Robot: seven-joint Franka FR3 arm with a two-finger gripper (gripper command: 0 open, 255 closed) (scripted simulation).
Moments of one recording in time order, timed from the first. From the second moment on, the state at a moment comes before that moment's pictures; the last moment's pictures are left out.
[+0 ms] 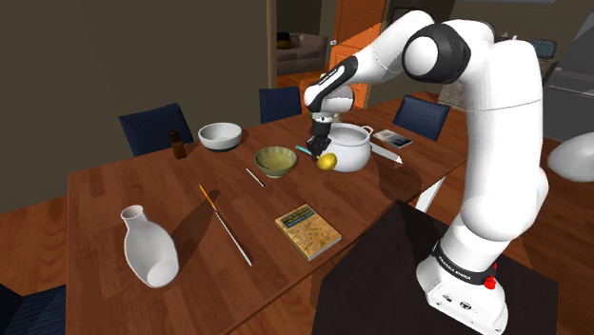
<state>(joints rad) -0.10 0.47 -0.15 -1.88 0.30 2.22 -0.29</state>
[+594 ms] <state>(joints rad) -0.10 0.39 -0.17 -1.86 0.27 2.13 -0.26</state>
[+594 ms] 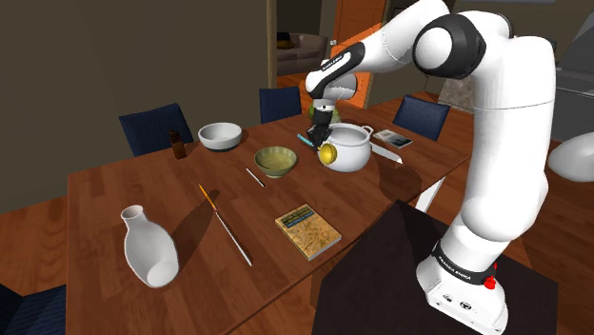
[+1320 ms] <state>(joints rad) -0.04 0.49 -0.13 -1.63 0.26 2.02 -0.14</state>
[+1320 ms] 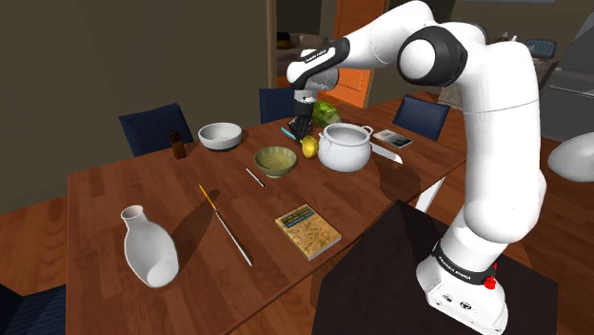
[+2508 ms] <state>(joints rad) 0.01 0.74 -0.10 -1.37 0.27 2.03 -0.04</state>
